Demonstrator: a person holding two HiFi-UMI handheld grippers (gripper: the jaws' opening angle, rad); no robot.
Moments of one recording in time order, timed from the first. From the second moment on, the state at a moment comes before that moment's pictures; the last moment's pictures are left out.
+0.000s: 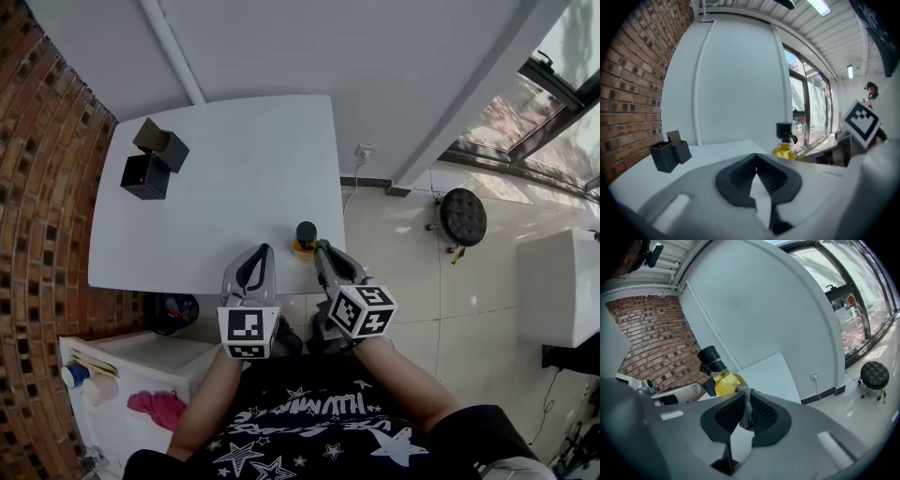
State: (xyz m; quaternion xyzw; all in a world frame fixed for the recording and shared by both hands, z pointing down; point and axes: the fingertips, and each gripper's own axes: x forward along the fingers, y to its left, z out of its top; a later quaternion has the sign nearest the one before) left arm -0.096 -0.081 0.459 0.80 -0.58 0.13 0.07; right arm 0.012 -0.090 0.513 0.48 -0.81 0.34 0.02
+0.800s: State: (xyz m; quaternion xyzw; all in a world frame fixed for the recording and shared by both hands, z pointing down) left arm -0.072 -0.071 0.484 0.81 -0.56 0.14 0.10; right arm 0.018 -0.095 0.559 0.48 -0.80 0.36 0.06
